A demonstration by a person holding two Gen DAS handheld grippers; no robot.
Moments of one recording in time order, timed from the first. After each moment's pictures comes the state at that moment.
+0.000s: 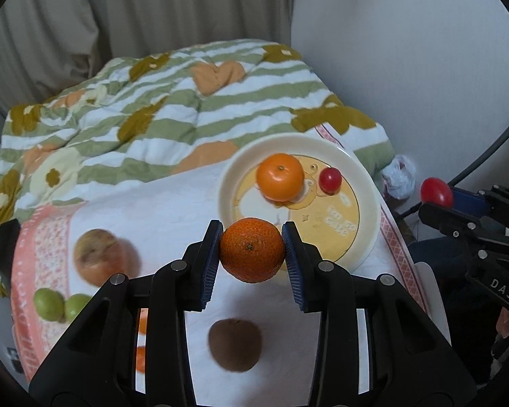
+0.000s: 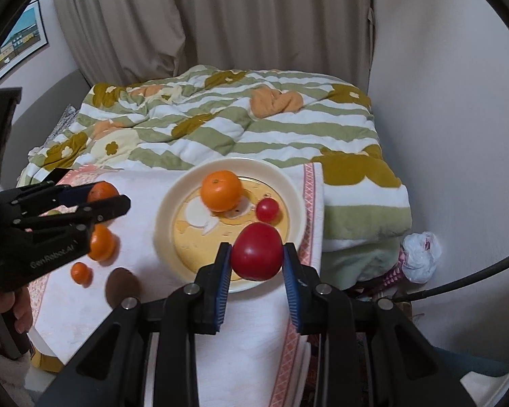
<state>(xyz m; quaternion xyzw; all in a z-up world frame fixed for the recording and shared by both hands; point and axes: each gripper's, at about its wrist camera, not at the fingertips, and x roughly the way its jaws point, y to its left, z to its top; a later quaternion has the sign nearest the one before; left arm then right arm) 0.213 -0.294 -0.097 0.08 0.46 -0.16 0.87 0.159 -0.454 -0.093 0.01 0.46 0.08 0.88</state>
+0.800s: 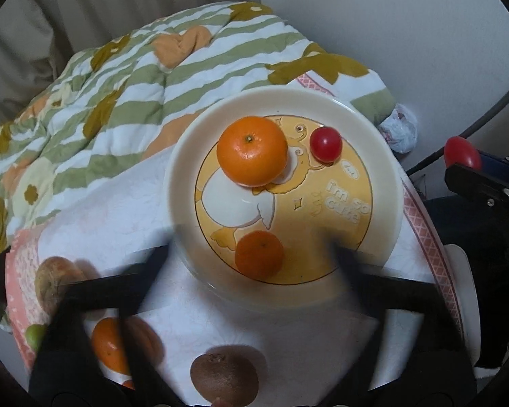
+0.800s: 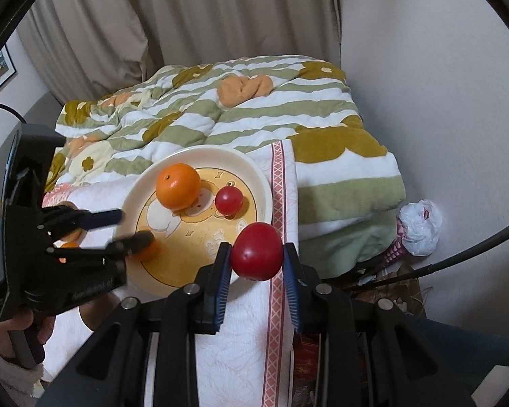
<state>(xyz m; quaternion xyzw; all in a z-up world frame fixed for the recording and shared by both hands) 0.245 -0.329 -0.150 0.15 0.51 -0.21 0.82 0.175 -0.485 -0.124 0.07 0.48 0.03 0.88</state>
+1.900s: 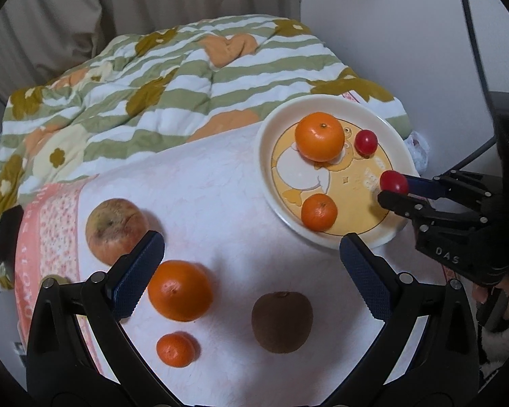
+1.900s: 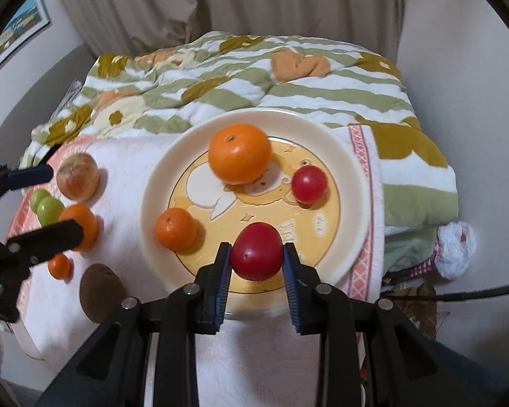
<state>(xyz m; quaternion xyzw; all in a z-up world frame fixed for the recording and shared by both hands) 0.213 -0.245 -0.120 0.09 0.50 -0.15 0.85 0.201 -0.419 -0.168 0.00 0.51 0.12 0.85</state>
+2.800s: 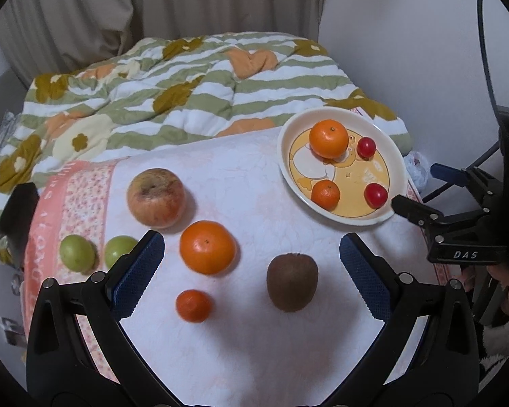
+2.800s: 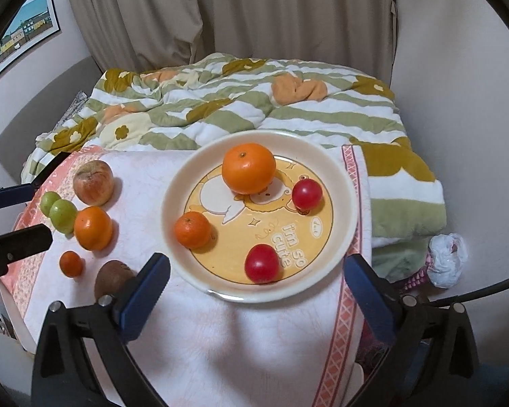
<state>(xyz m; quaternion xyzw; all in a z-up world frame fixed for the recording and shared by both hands) 0.161 -0.208 -0.088 0.05 0.47 -0.11 0.87 0.169 -0.419 -0.138 0.00 0.46 0.11 0.88</state>
